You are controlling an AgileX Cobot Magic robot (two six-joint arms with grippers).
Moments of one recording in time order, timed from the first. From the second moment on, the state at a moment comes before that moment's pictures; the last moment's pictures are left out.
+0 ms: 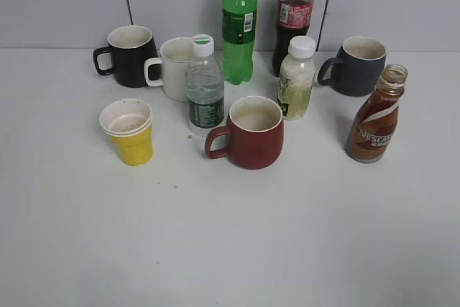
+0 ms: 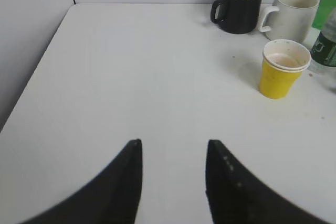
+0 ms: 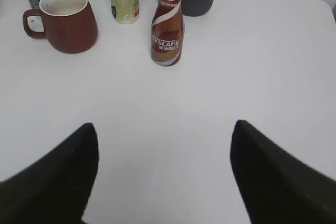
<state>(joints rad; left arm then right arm) -0.05 -0.01 -0.53 0.07 1.05 -0.09 0.07 -0.01 -0.51 0.14 1.04 -0.19</state>
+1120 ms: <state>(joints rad) -0.09 0.02 -0.56 0.02 0.80 -0.09 0.07 0.04 -0.53 0.16 0.85 -0.16</state>
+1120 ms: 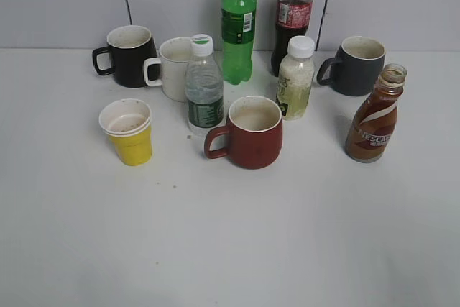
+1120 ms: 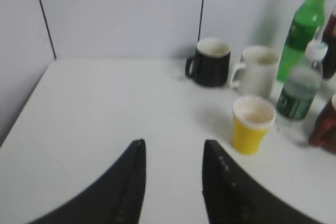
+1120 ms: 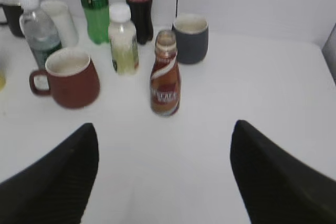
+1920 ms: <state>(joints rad) -0.10 1.12 -0.43 0.03 -0.59 -0.09 0.08 0.98 -0.50 0.07 -0.28 -0.14</state>
